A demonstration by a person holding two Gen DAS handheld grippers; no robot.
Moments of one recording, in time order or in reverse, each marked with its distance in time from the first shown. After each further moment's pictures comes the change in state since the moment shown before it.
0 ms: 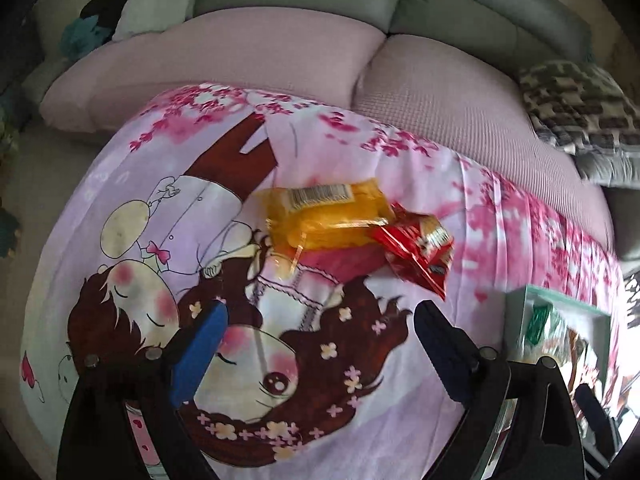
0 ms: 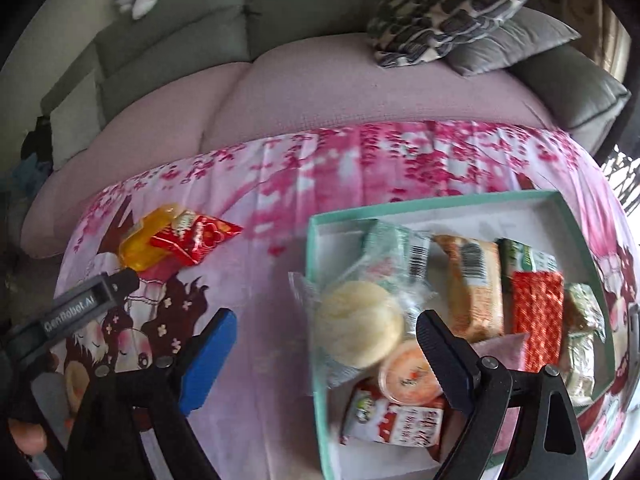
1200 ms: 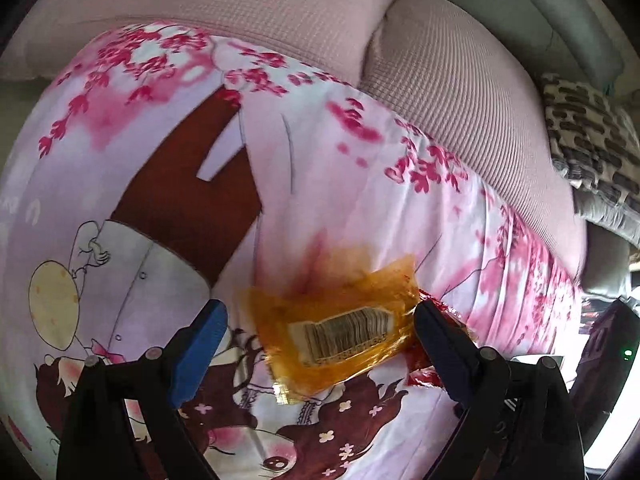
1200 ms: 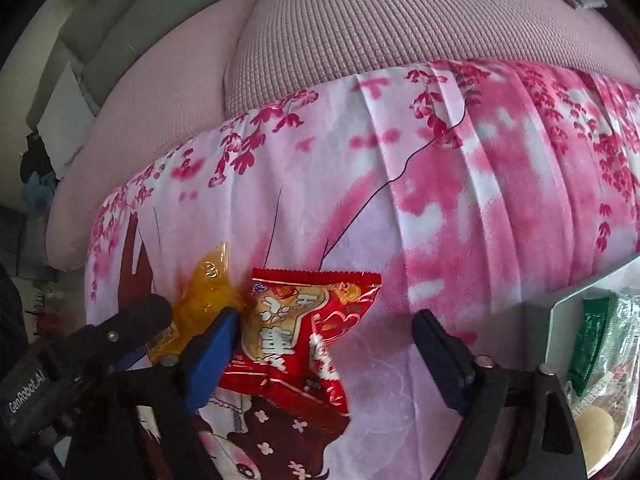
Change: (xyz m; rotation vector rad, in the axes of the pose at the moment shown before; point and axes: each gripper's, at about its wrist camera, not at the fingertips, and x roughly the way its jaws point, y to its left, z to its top) left arm 0.085 0.026 0.090 -0.062 0.299 -0.179; right arm 0.145 0.090 0.071 0.121 0.311 0.162
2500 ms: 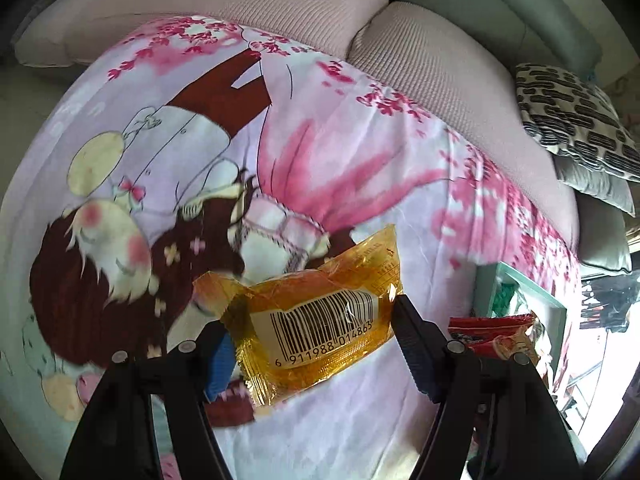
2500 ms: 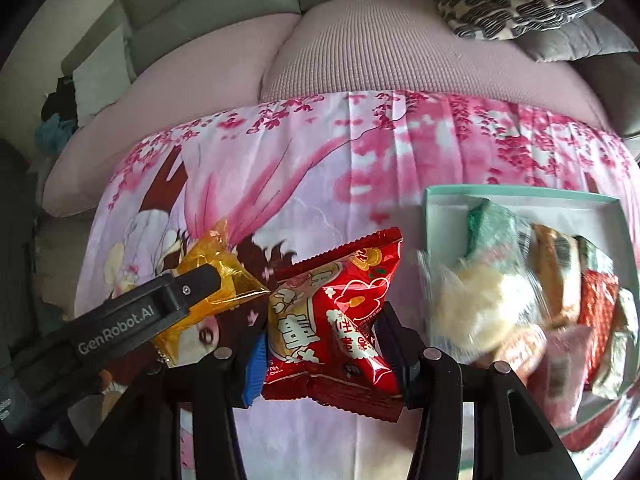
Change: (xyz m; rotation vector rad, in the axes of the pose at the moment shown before) left arm -0.042 -0.018 -0.129 -0.015 -0.124 0.008; right arm -0.114 -0.015 -0.116 -0.191 -0.133 -0.089
